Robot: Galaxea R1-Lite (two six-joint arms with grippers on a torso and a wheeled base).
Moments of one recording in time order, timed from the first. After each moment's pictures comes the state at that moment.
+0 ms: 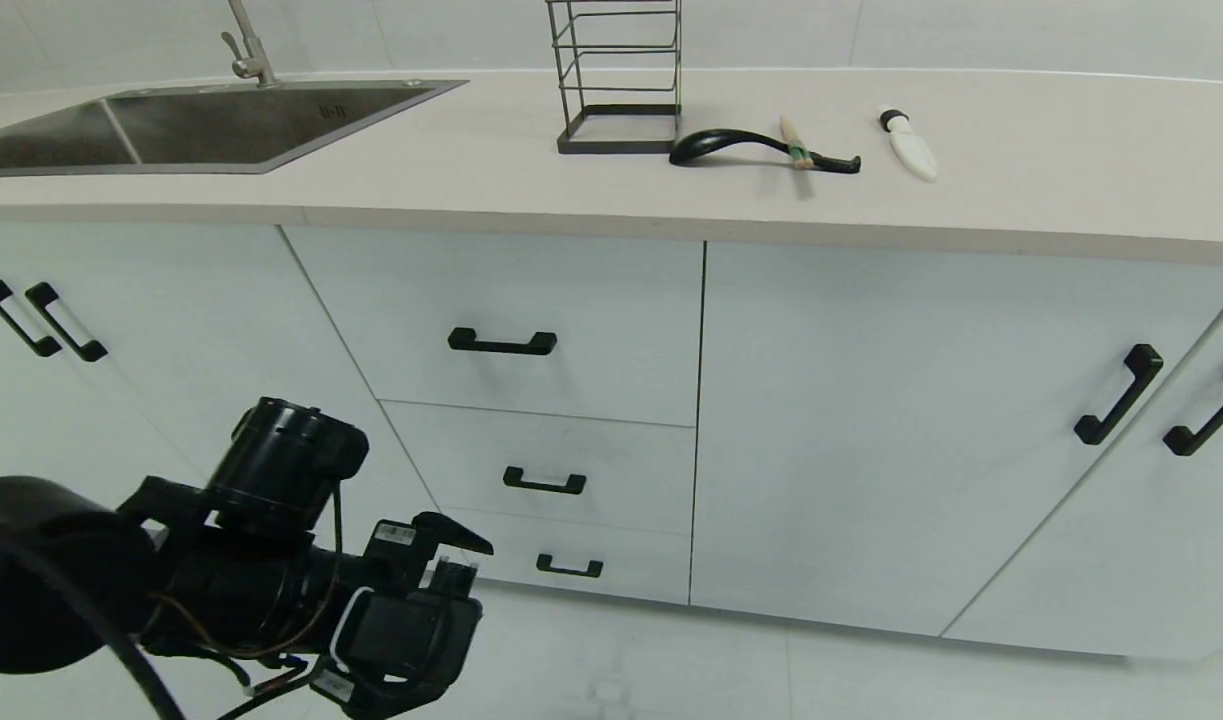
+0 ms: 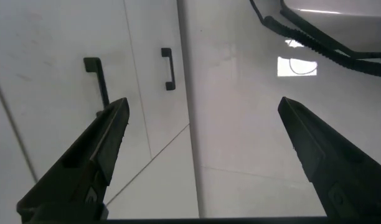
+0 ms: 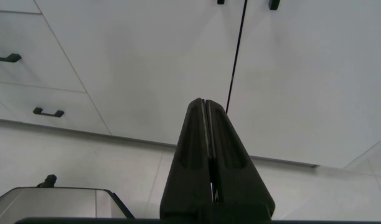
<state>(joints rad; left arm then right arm) -0.35 1.63 -0.74 0.10 -0.25 1.48 0.00 0.00 0.00 0.00 0.03 -0.01</state>
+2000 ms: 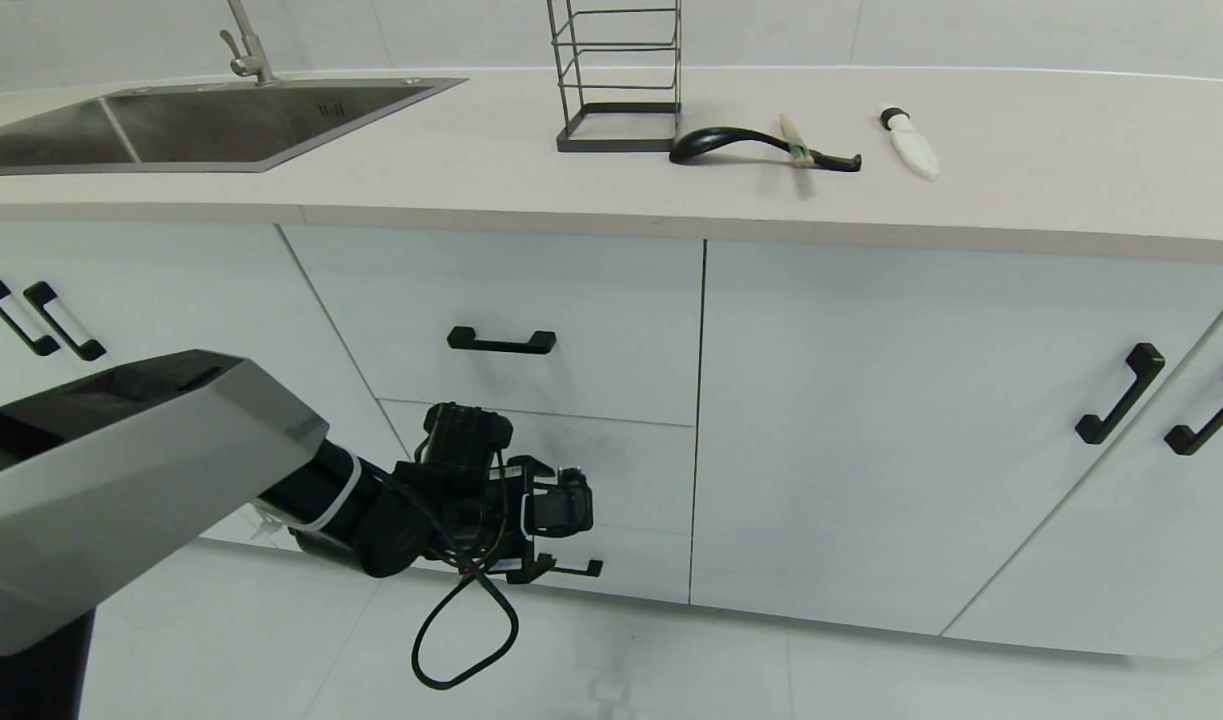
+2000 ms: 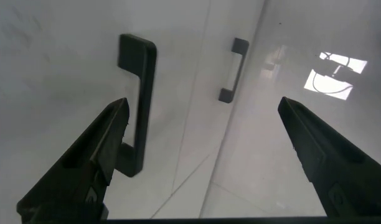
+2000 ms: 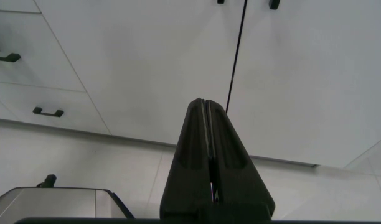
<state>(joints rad) -0.33 2.22 -1.00 -0.46 -0.11 1.23 0.00 0.00 0.00 0.00 0.03 -0.01</state>
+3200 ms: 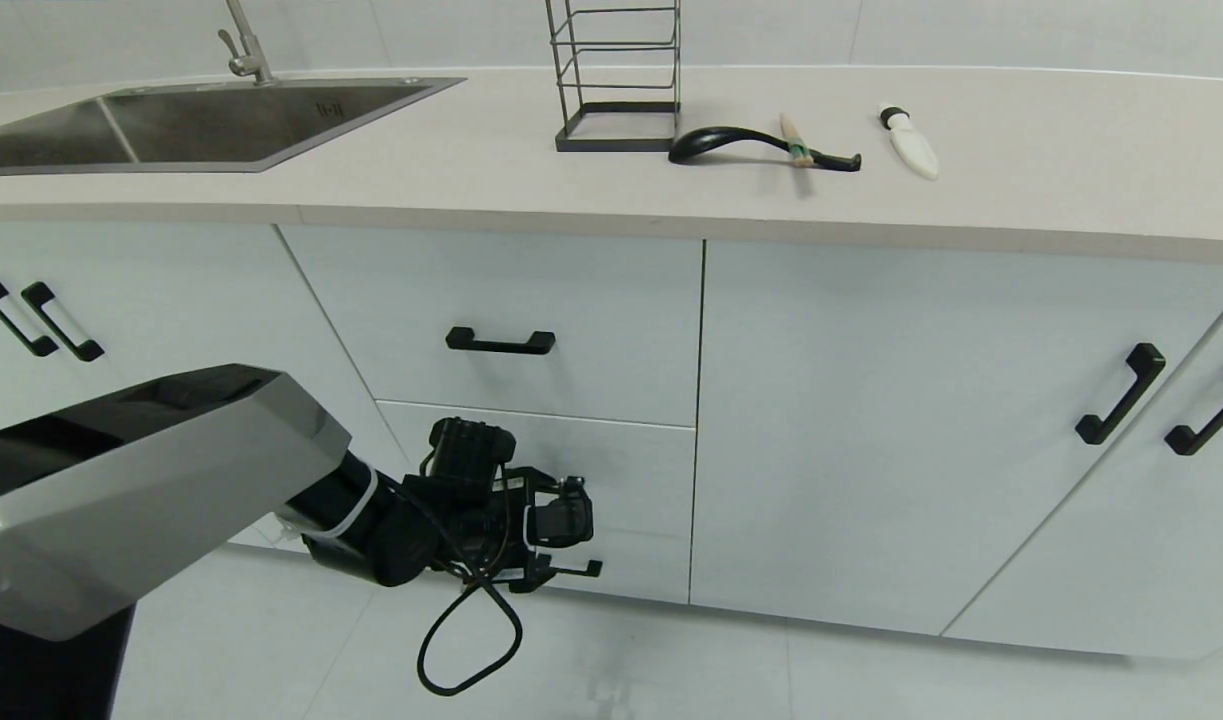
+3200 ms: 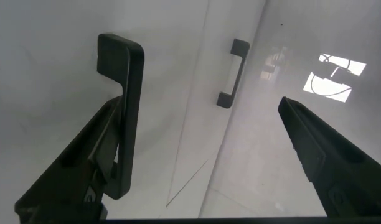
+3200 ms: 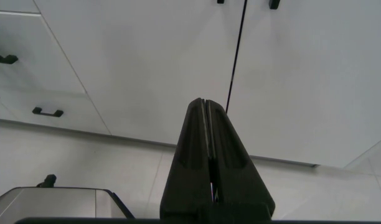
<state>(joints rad) -0.33 2.27 -0.97 -0.48 -0.13 1.24 0.00 0.00 0.00 0.00 0.03 -0.01</state>
